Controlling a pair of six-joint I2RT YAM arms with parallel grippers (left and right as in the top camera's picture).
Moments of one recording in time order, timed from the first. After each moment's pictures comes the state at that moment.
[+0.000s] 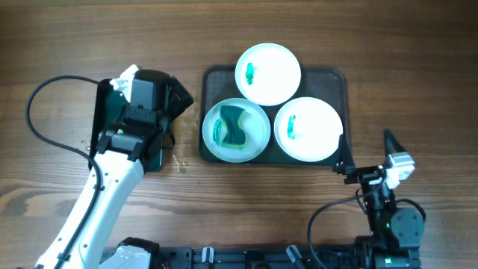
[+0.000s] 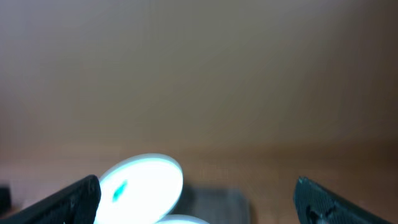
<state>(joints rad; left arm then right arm) -0.25 1.27 0.99 -0.58 -0.24 -0.84 0.01 0.02 0.01 0.21 -0.11 0.11</state>
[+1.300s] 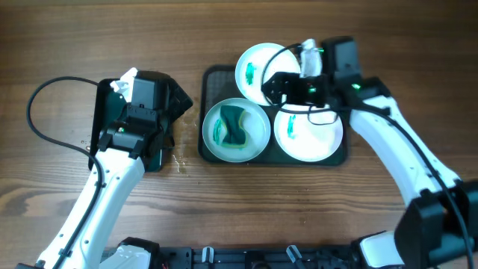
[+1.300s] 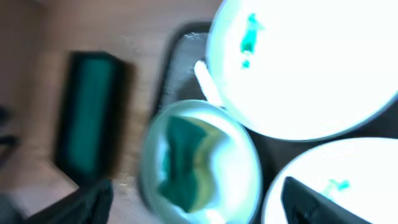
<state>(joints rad) -0.25 1.29 0.99 -0.60 -0.24 -0.84 0.30 1.64 1.26 -0.58 -0.42 0.33</state>
